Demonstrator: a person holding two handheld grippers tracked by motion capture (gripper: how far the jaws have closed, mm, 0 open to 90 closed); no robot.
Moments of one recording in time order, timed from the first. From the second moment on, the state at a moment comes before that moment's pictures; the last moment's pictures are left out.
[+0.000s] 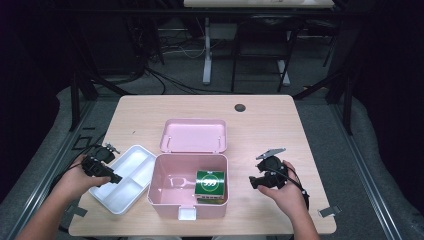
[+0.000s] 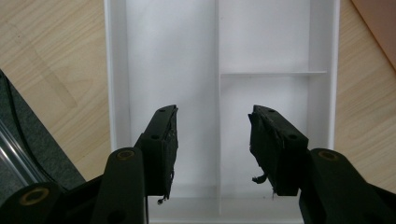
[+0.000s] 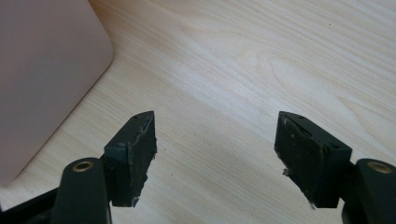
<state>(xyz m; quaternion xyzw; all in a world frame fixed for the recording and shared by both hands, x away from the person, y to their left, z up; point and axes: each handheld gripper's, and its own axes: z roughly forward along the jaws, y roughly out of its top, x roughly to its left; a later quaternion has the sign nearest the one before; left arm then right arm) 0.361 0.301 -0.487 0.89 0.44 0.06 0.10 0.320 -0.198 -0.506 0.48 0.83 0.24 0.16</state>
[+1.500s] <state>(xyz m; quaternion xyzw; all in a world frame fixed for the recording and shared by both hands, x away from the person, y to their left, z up) 0.397 0.278 -0.536 0.89 0.46 0.00 0.03 0.319 -0.201 -0.510 0.48 0.83 0.23 0.16</state>
